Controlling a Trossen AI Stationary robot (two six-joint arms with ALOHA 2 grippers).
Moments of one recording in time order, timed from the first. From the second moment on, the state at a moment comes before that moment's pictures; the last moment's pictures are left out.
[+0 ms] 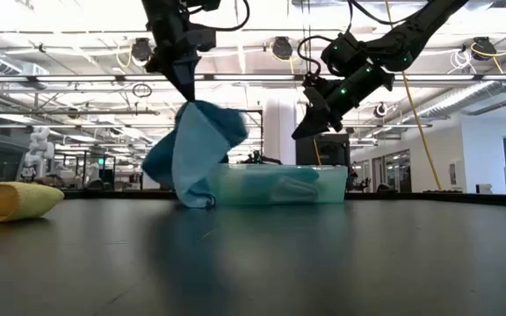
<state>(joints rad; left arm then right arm) 0.30 1.57 1.47 -1.05 -0.21 -0.32 -0.64 1.54 0.90 0.07 -0.19 -0.07</state>
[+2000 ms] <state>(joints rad) 0.15 1.58 1.93 -0.36 -0.79 0.16 -0.41 1.12 0.90 -0.06 -0.26 -0.09</state>
